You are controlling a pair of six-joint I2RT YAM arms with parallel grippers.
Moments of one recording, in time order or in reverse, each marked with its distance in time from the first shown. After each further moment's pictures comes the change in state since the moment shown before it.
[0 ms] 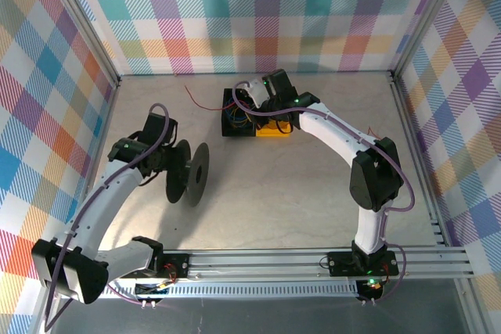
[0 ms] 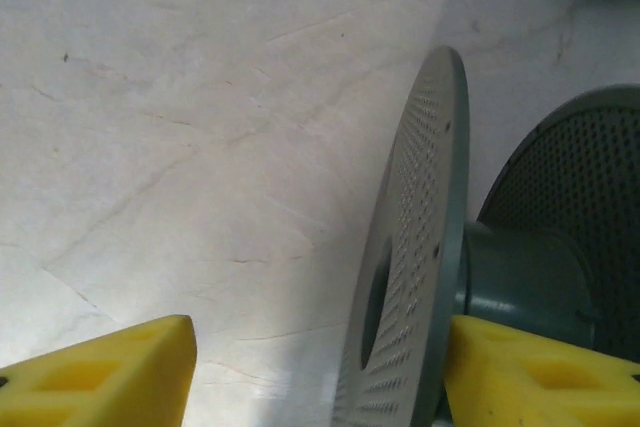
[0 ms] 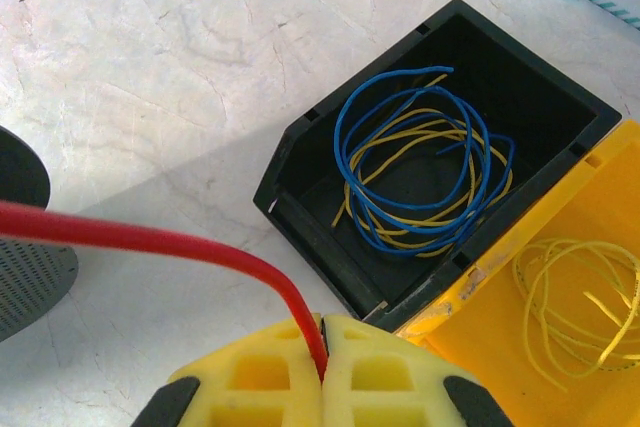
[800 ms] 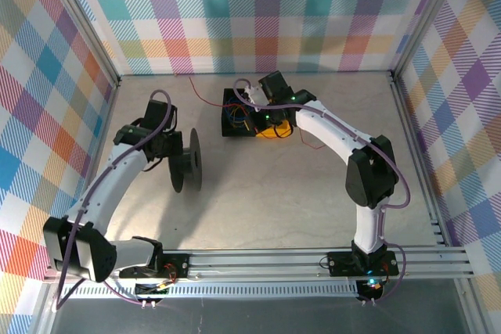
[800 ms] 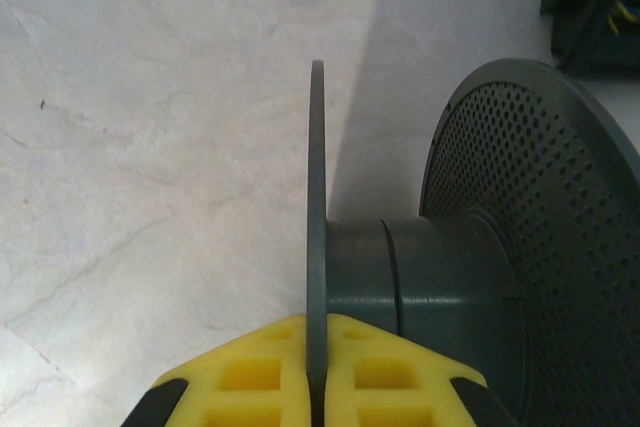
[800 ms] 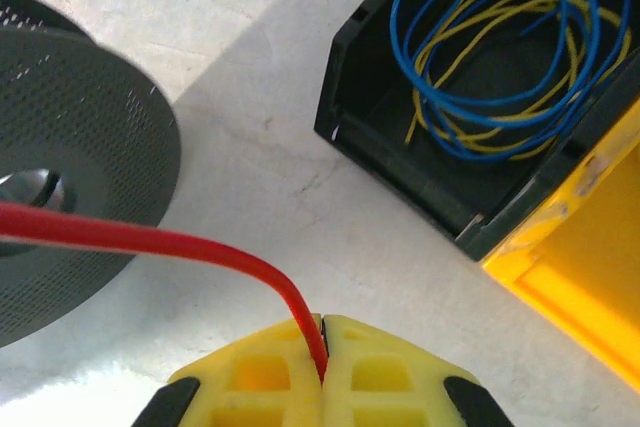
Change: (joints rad) left arm 0.075 0.156 0.089 0.104 0.045 -0.005; right arm 0.026 0.043 0.063 -0.184 -0.086 0.224
